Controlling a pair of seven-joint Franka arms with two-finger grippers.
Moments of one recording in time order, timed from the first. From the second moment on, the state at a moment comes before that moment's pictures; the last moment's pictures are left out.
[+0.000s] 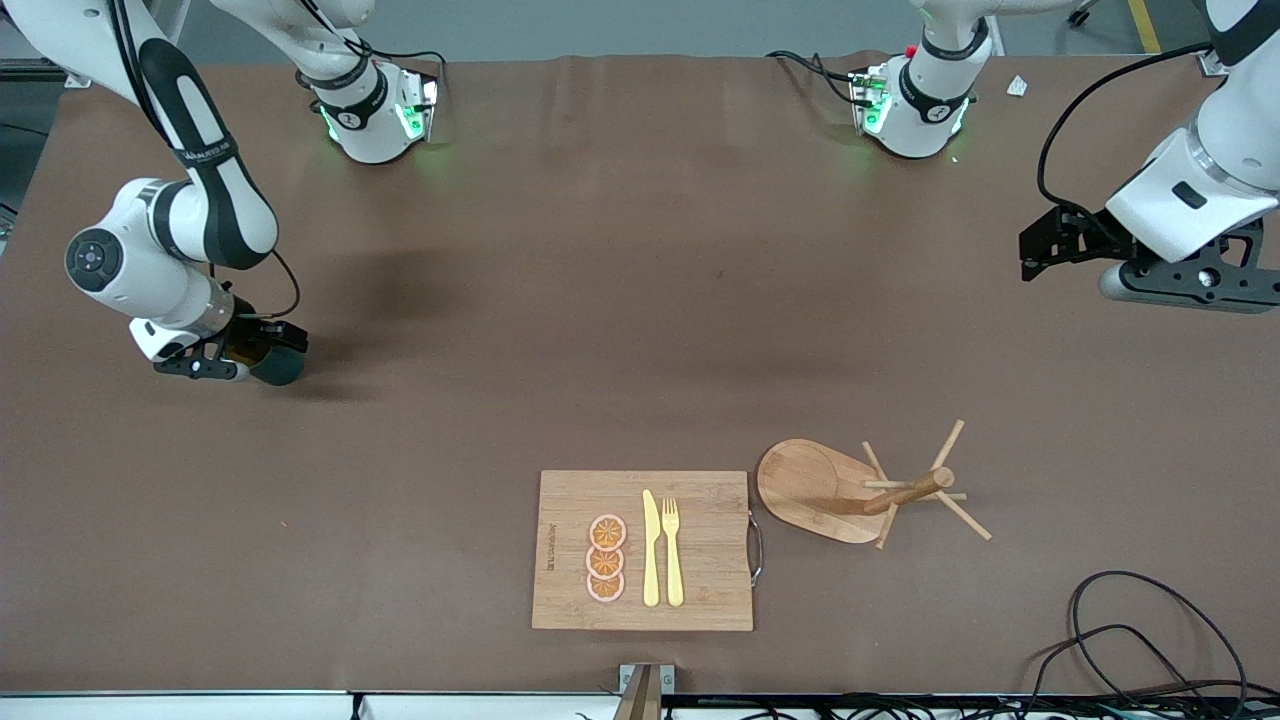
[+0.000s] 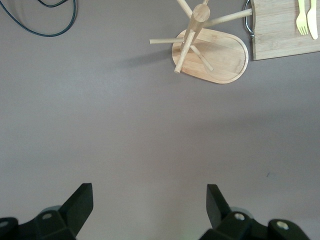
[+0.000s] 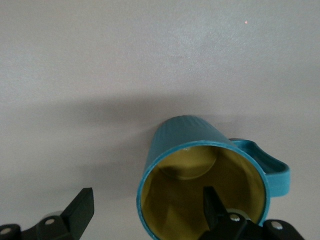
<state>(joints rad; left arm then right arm) -0.01 0.06 -0.17 -1.50 0.03 1.54 -0.03 -0.17 0.20 0.00 -2.37 0.01 2.48 -0.07</state>
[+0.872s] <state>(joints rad) -0.01 0.06 -0.19 -1.50 0.03 1.54 -0.03 -0.17 0.21 0.00 -2.37 0.01 2.48 -0.07</state>
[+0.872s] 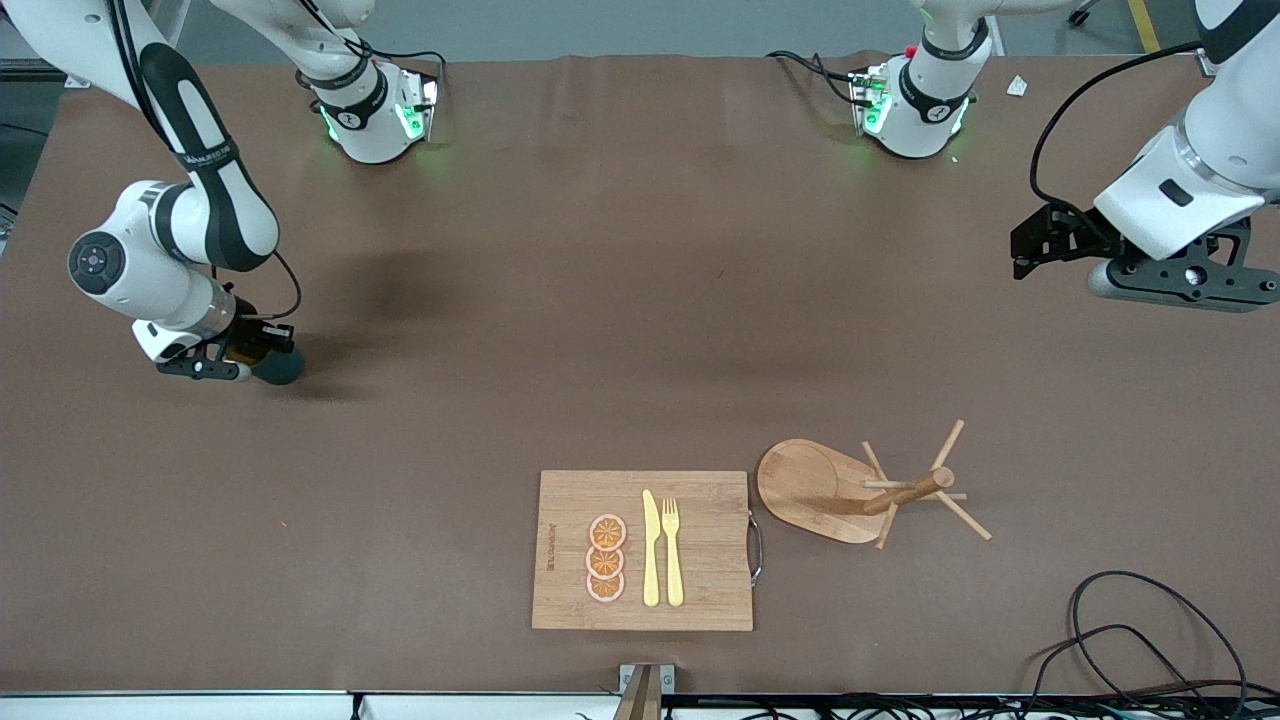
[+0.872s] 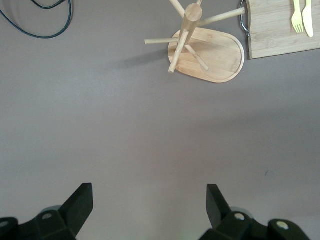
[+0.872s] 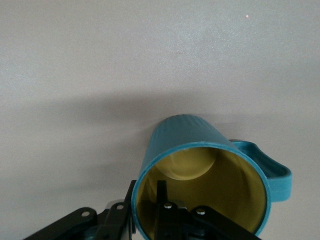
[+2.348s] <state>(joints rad) -0.03 0.06 -0.19 -1.50 0.03 1.54 -0.03 0.19 -0.01 0.03 -2.29 0.16 2.20 0.54</state>
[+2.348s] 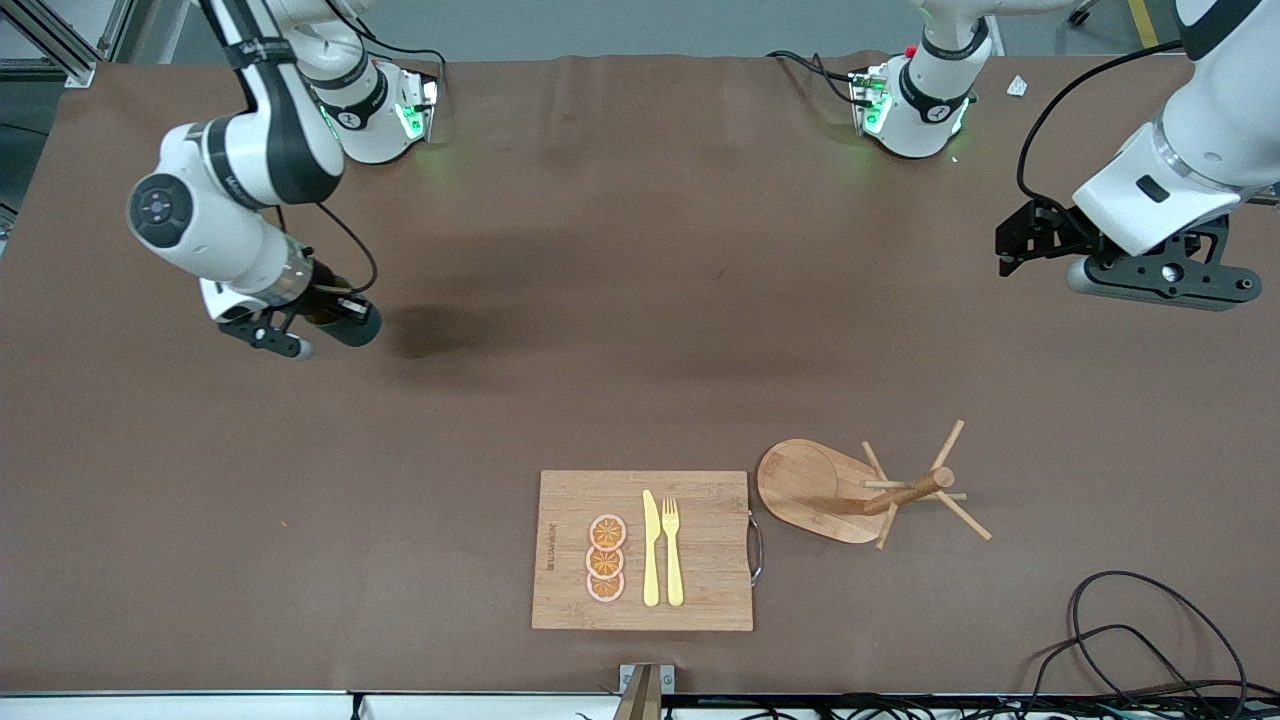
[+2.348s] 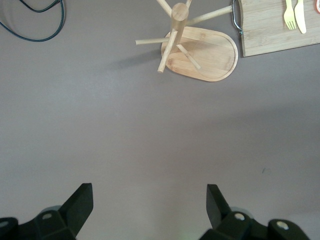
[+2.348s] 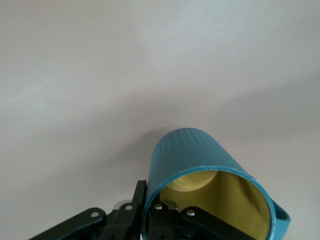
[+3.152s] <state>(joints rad) -0.02 0.07 -0.19 -1.49 0.03 1.54 -0.03 0.62 0.15 0.04 -2.15 0.16 2.35 1.27</state>
